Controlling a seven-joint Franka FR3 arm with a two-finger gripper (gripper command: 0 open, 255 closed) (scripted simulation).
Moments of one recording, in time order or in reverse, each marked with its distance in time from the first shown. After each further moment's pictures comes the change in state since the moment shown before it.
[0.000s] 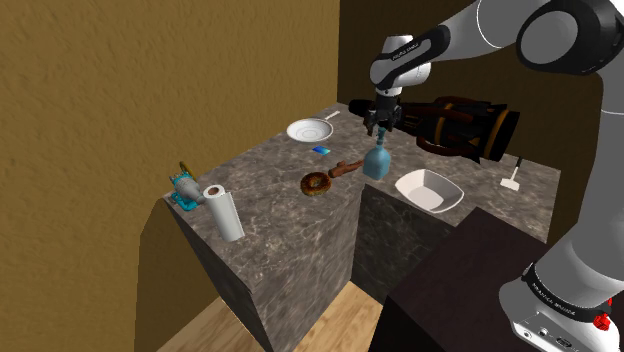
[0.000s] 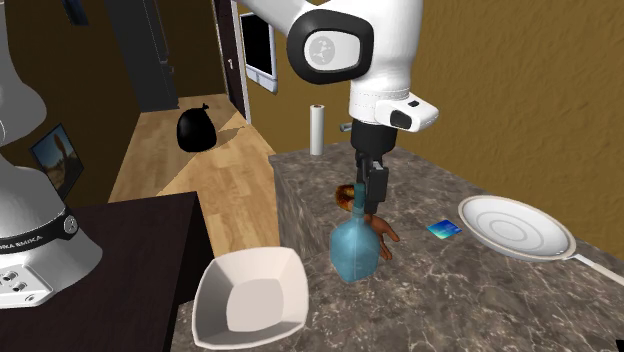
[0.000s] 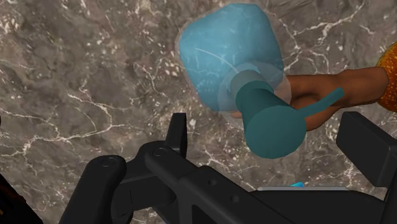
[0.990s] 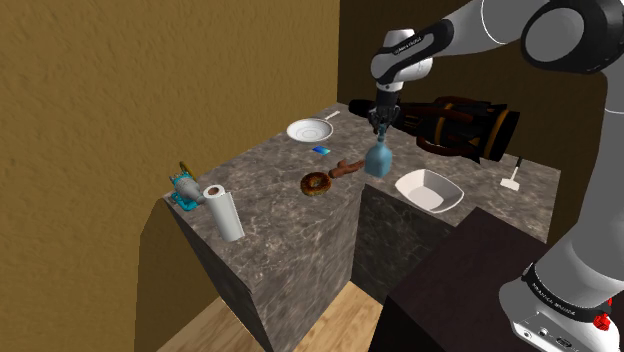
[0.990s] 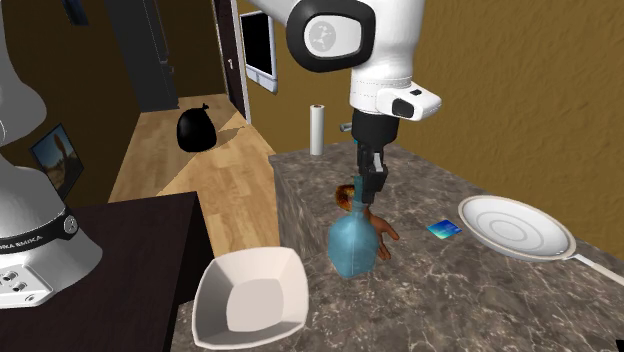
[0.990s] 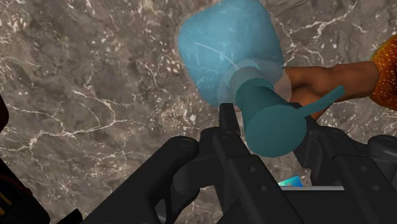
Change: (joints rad) arm 0.001 -0.019 -0.002 0.014 -0.004 -0.033 0.003
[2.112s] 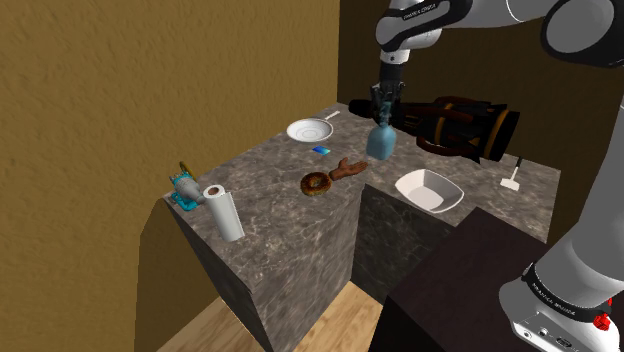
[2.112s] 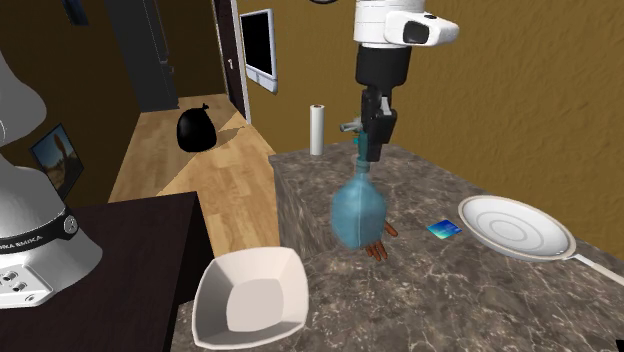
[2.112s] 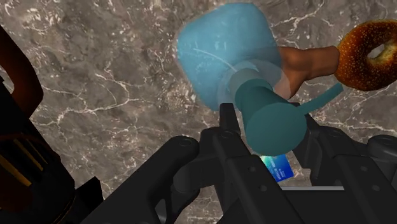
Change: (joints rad) arm 0.002 -0.079 -0.008 0.115 -0.020 -0.193 0.017
